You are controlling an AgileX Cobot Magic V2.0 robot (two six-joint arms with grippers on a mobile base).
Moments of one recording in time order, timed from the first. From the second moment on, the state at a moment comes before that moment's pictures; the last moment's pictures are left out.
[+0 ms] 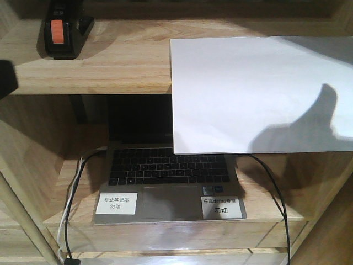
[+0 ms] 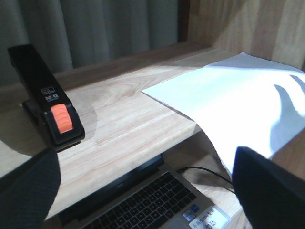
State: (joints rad) left arm -0.56 0.75 -1.11 -0.11 0.64 0.08; right arm -0.04 0.67 -1.06 0.07 0.58 -0.08
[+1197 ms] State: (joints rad) left arm -0.60 1.60 -1.98 0.48 1.16 -0.61; right arm -0.04 0.67 -1.06 0.07 0.58 -0.08
